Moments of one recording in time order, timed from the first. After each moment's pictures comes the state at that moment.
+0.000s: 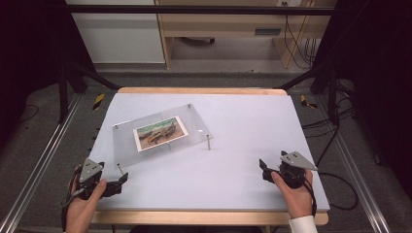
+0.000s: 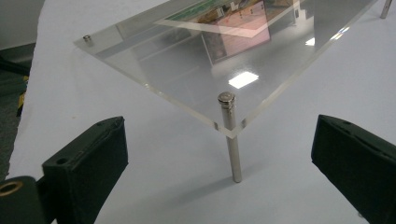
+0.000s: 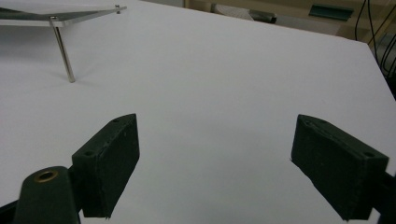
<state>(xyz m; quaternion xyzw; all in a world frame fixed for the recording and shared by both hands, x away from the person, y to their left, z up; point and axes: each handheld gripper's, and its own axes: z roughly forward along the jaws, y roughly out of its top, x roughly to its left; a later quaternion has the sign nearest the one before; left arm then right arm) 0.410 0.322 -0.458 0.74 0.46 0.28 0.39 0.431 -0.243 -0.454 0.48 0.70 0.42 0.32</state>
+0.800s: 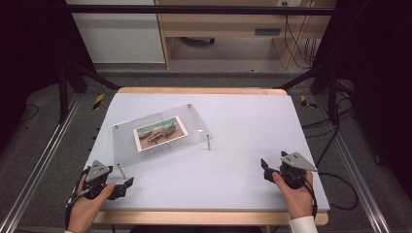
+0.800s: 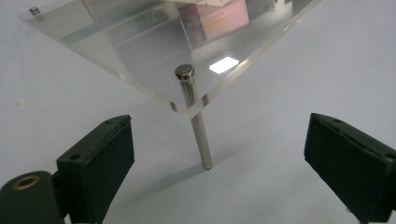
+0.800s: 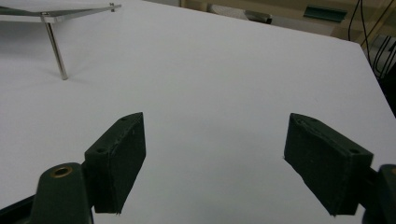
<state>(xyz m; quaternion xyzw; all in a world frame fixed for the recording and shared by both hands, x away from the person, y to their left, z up) 0.413 0.315 -0.469 0.77 0.46 0.22 0.39 0.430 -0.245 -0.456 0.48 0.70 0.42 0.33</state>
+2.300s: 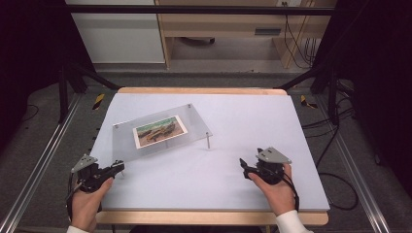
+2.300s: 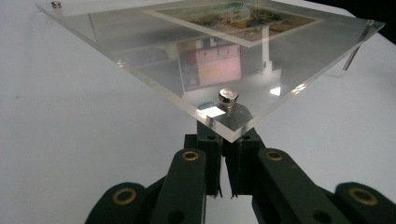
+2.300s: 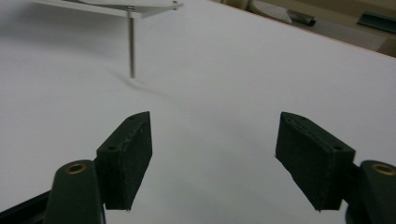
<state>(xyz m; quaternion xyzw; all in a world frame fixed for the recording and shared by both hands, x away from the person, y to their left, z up) 0.427 0.332 -0.462 0.68 0.53 0.17 0.48 0.444 -0.182 -0.442 0.42 0.75 0.41 0.30</state>
